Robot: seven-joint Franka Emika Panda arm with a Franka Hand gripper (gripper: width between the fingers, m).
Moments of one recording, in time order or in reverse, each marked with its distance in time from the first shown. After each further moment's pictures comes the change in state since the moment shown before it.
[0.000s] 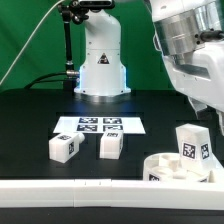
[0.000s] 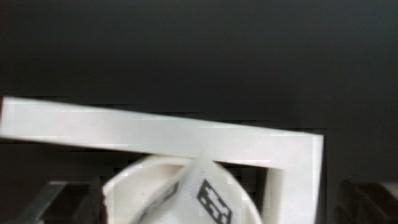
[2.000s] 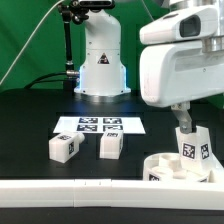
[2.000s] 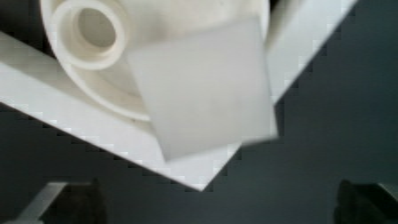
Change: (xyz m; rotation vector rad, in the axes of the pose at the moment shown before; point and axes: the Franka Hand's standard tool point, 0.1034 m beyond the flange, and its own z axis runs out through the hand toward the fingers) arm 0.013 -0.003 -0.004 -0.215 0.164 -2.025
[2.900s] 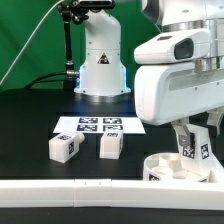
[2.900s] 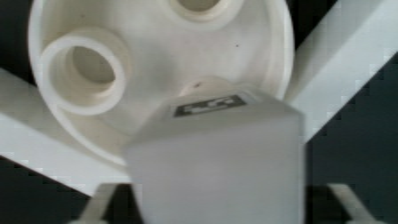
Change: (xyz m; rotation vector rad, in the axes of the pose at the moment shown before) arm -0.011 0.002 0.020 -0.002 -0.010 0.003
